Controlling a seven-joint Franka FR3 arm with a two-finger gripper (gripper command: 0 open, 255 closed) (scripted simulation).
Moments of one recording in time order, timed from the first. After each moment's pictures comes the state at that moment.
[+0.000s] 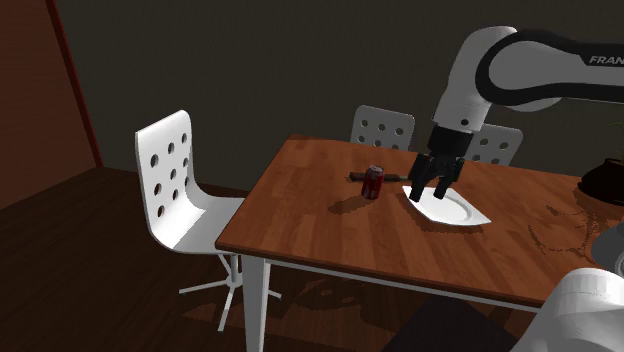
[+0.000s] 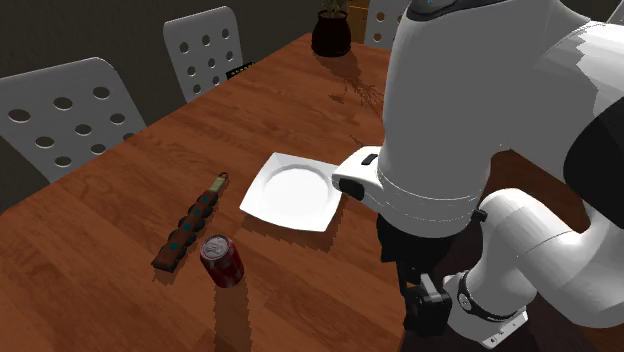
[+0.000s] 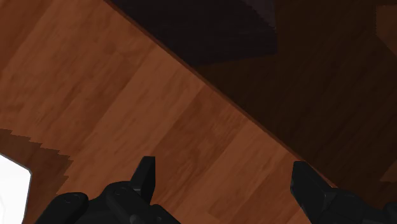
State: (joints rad) arm 0.01 -0.74 -0.07 -2.40 0.09 1.62 0.14
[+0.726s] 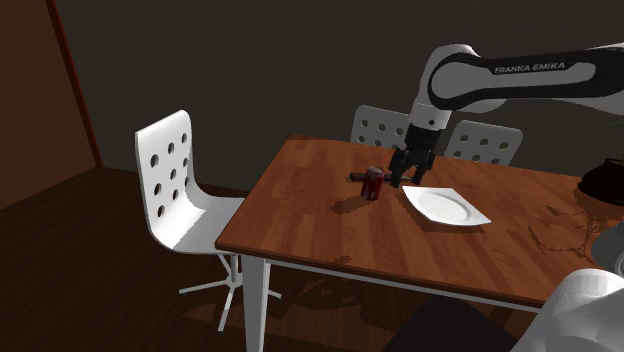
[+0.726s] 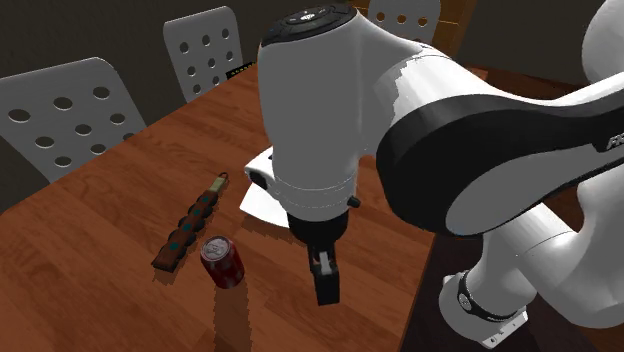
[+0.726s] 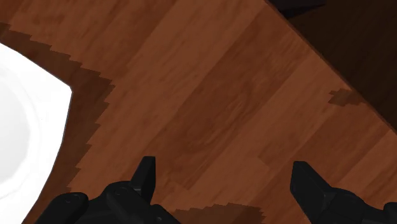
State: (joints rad) arm -0.01 -0.46 -0.16 -2.26 0.01 1.77 0.00
